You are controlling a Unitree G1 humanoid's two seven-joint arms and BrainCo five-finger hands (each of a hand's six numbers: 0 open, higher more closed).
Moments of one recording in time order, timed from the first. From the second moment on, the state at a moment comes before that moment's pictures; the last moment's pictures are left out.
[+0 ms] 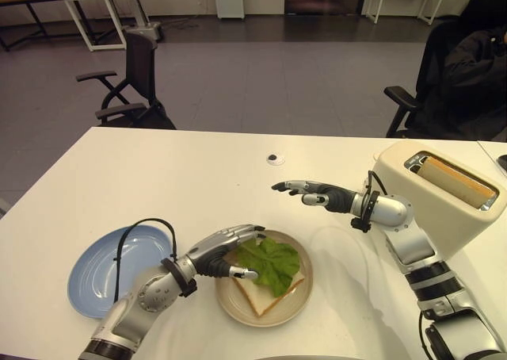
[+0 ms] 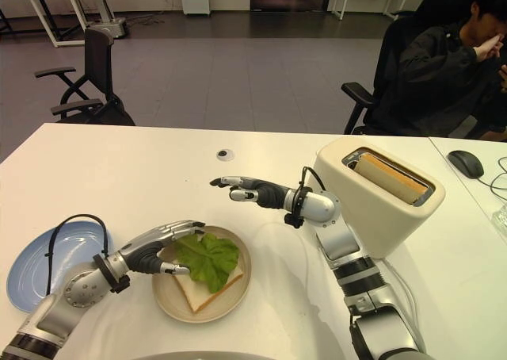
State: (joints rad) left arm 0.12 0.65 -0.14 -0.10 0.35 -0.52 -0.34; right arm -0.40 -0.42 0.27 0.08 -0.07 -0.18 0.73
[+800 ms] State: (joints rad) left arm 0.15 0.49 -0.03 -0.26 -0.02 -0.58 -0.32; right arm 0.06 -0.89 -0.40 0.10 -0.43 -0.37 0.30
